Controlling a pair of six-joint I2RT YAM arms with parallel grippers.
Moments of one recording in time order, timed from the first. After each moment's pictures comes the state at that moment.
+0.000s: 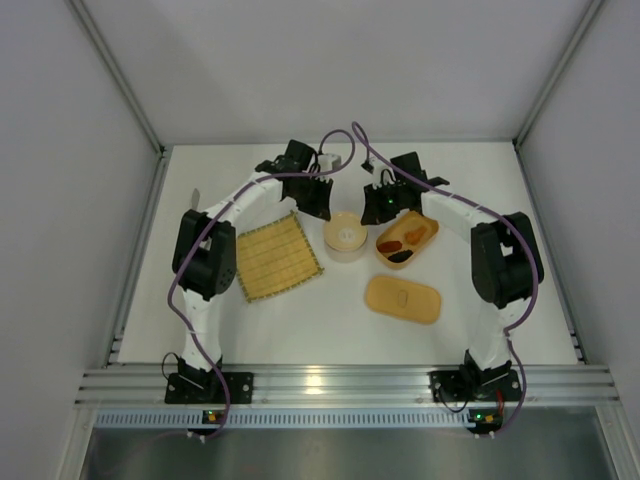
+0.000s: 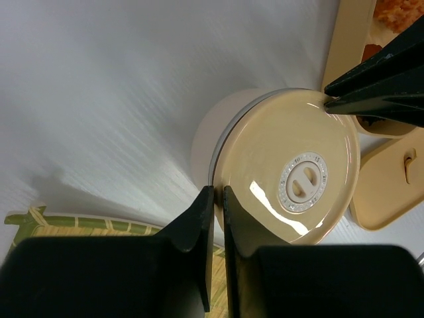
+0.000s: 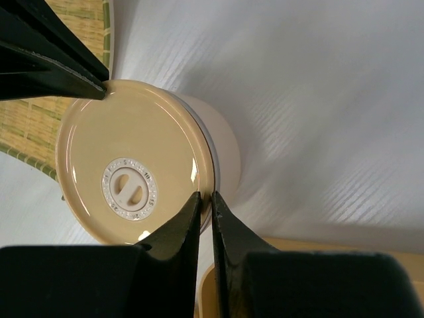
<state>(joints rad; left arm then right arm) -0.45 2.09 1.75 -0.65 0.41 0.00 0.37 1.90 1.39 -0.38 -0.48 -0.03</state>
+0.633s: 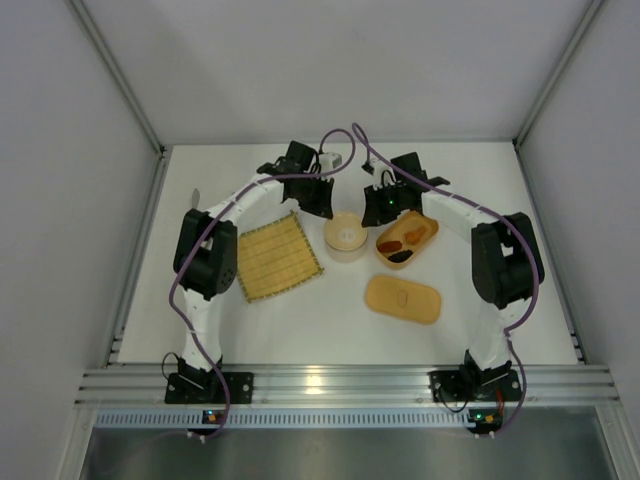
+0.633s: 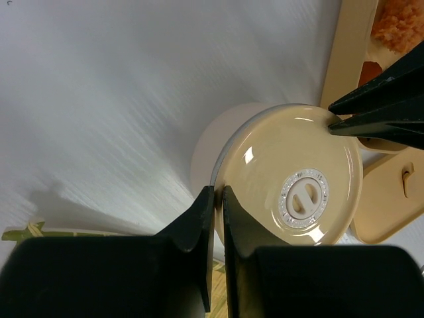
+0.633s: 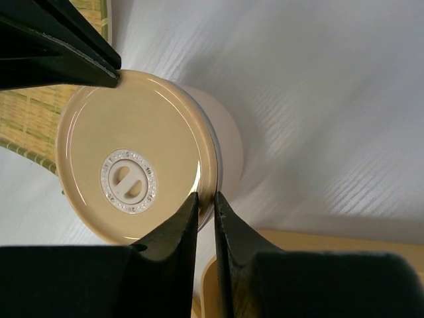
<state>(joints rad) -0.46 2.10 1.74 -0.58 0.41 -0.03 0.37 1.90 1.39 -0.41 -0.48 -0.03</state>
